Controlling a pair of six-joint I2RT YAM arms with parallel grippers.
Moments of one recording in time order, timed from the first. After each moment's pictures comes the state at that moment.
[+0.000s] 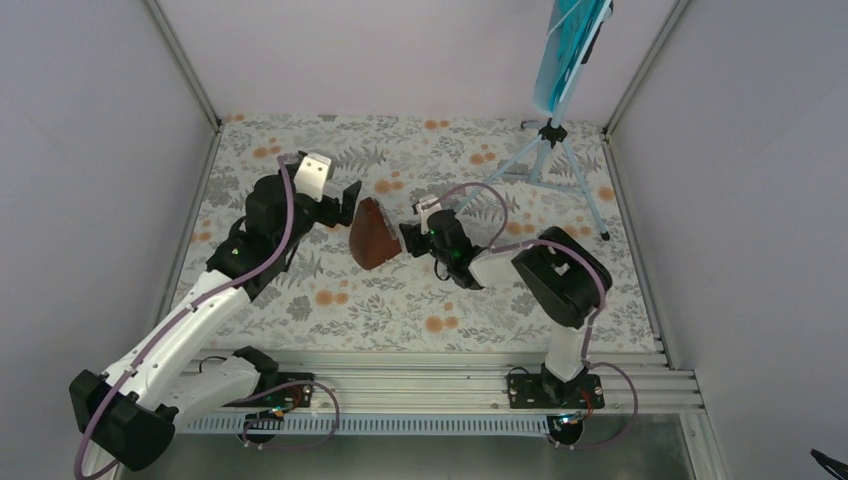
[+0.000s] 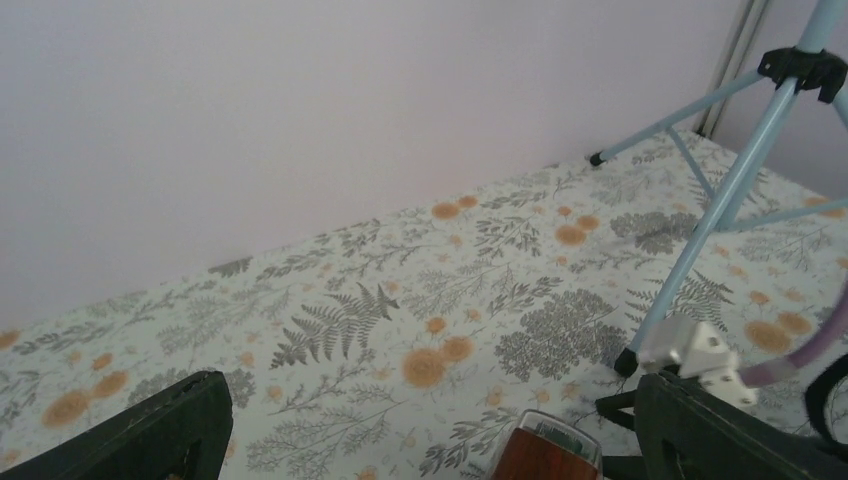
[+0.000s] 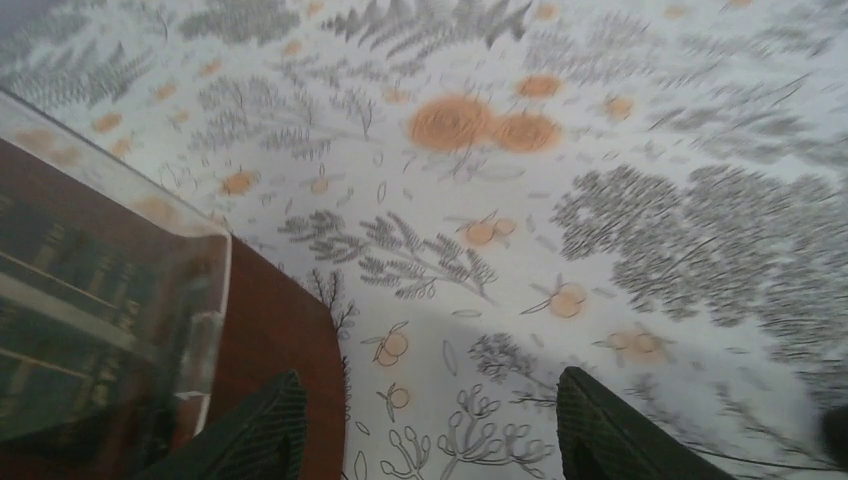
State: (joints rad) left arm -0.50 0.97 0.91 -0.18 -0.10 0.01; right arm 0.73 1.83 0.77 0.62 0.14 0.24
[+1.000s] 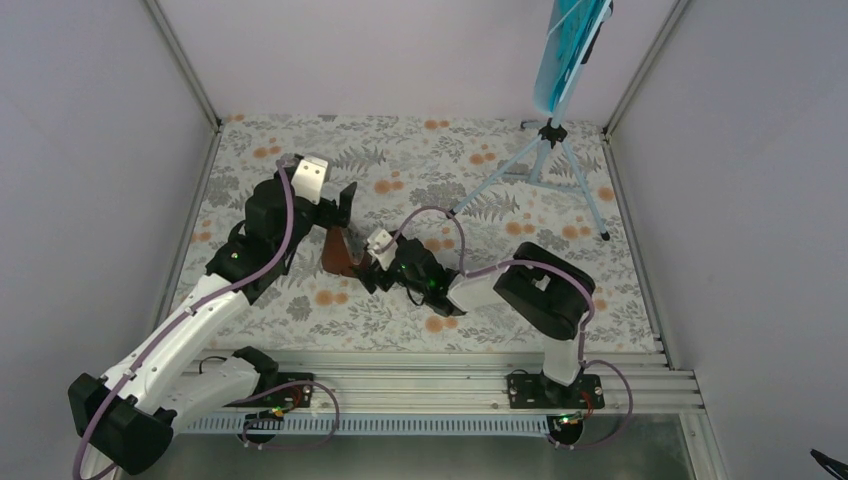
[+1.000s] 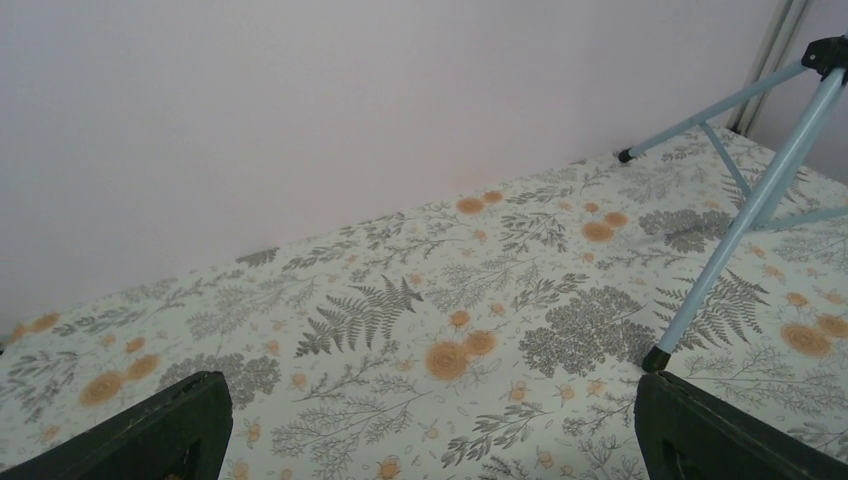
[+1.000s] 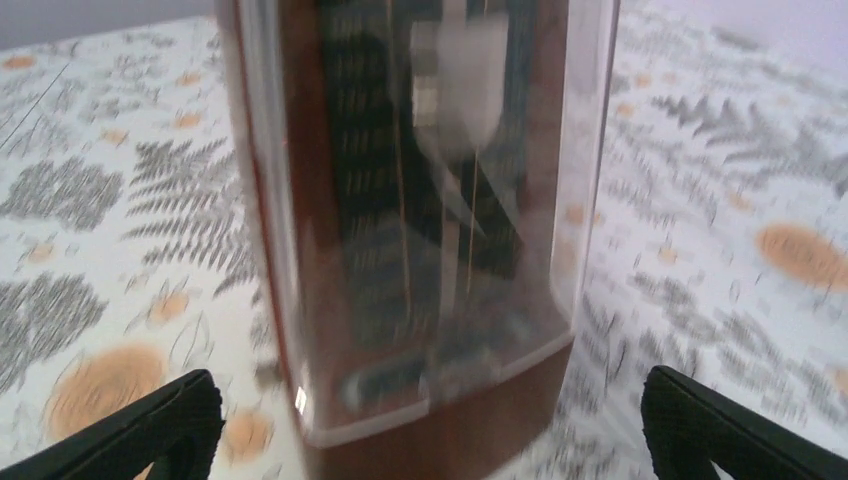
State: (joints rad) left arm -0.50 0.96 0.88 -0.17 -0.16 0.01; right arm 0.99 1.89 0.78 0.73 0.05 -0.03
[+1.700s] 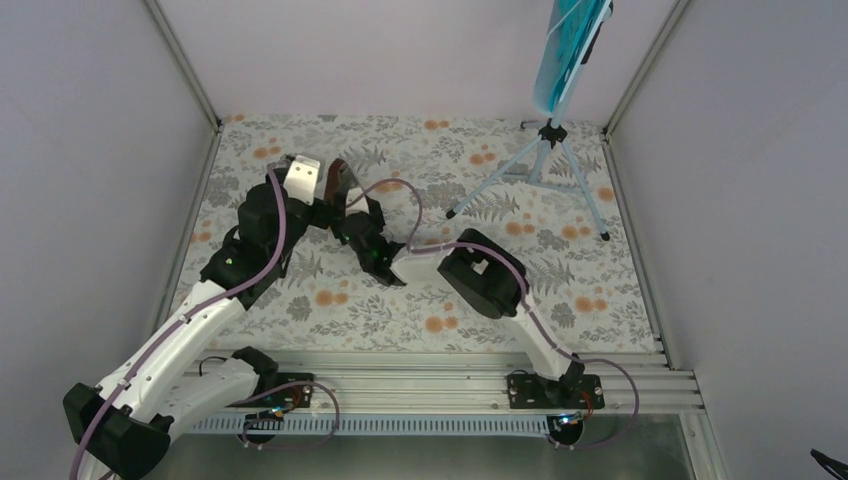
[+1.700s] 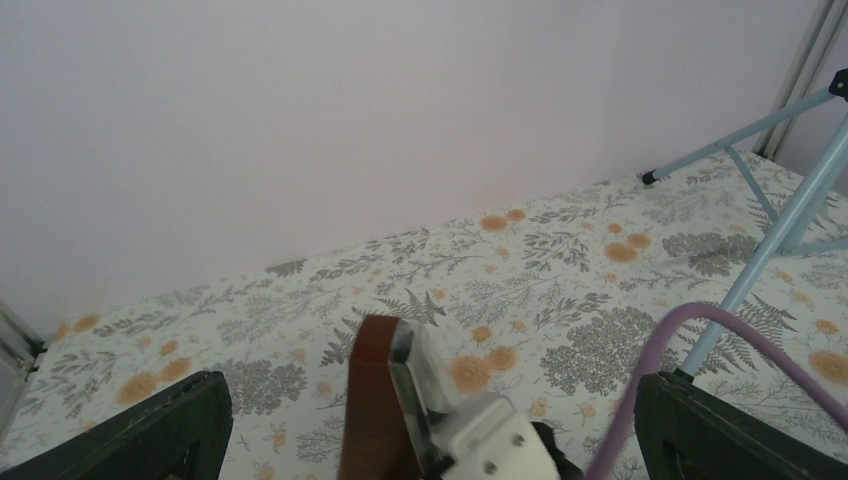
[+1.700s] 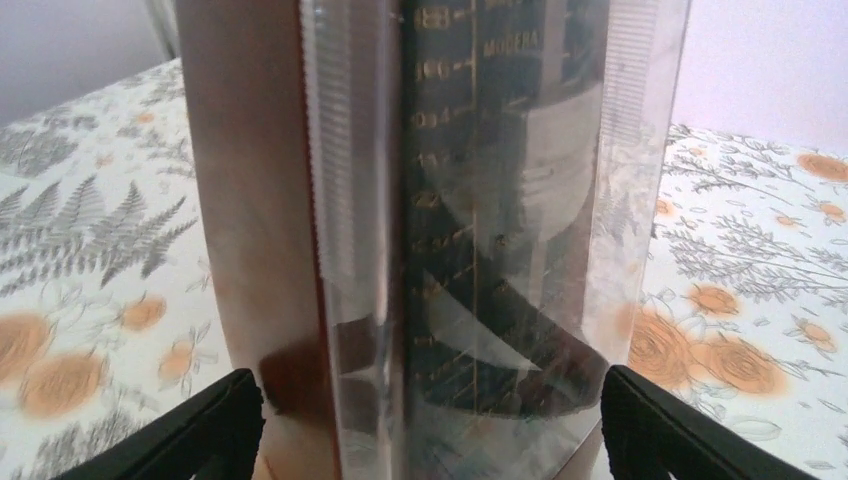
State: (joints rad) left arm -0.50 0.92 0.87 -0.16 -0.20 0.02; right arm 0.99 2.29 1.39 0.59 0.59 0.14
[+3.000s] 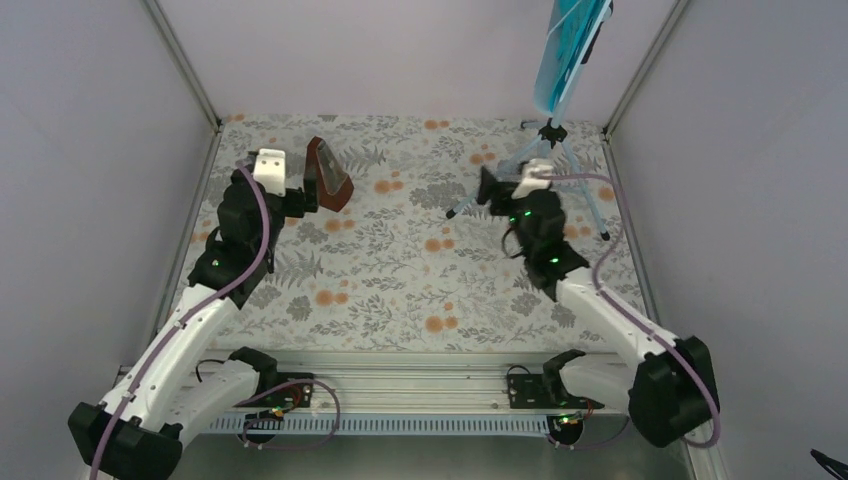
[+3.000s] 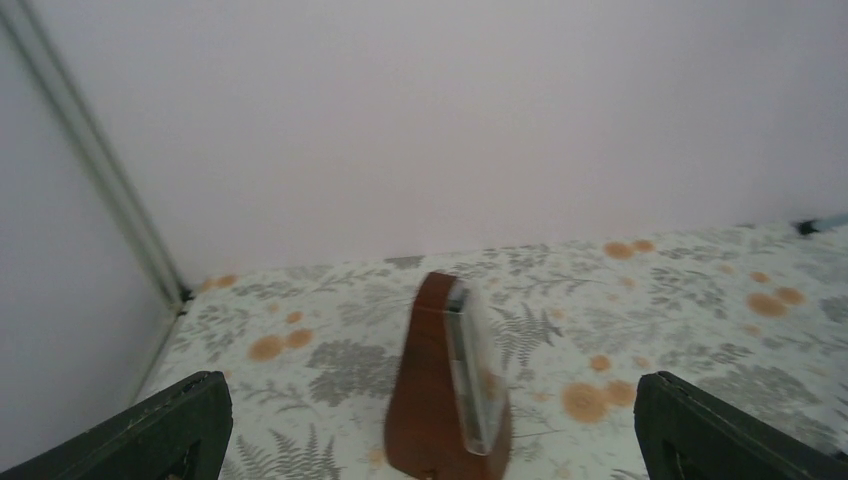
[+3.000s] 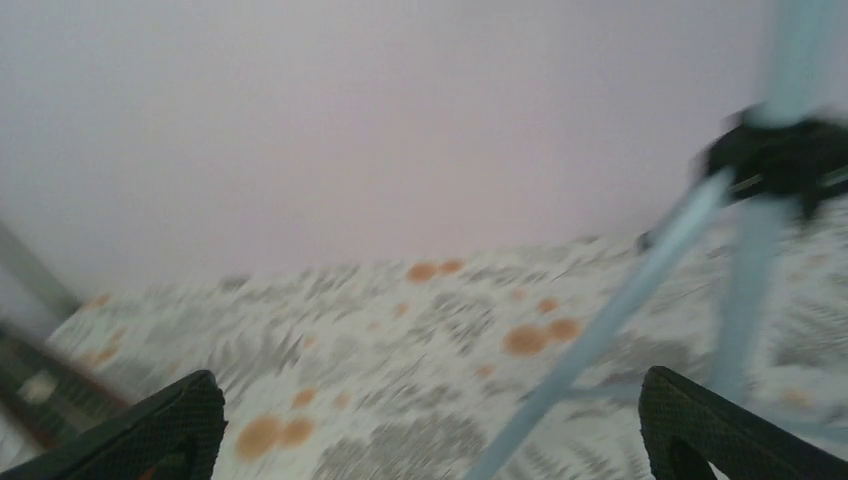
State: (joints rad) left arm -0.39 0.88 0.85 -0.15 -0.30 -0.01; right arm 0.53 1.17 0.68 0.33 0.30 0.29
